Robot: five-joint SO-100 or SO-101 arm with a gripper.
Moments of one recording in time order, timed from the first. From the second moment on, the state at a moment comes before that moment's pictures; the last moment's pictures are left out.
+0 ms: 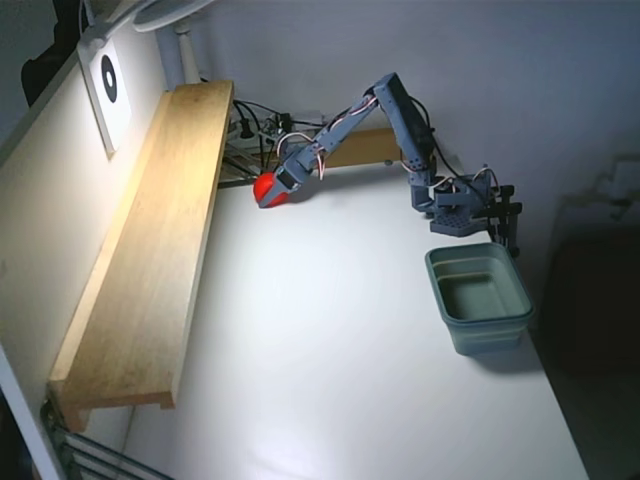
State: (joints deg) arm 54.4 64.3 108.2 -2.3 -90.2
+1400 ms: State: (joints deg) arm 54.4 107.1 138.7 12.7 -90.2
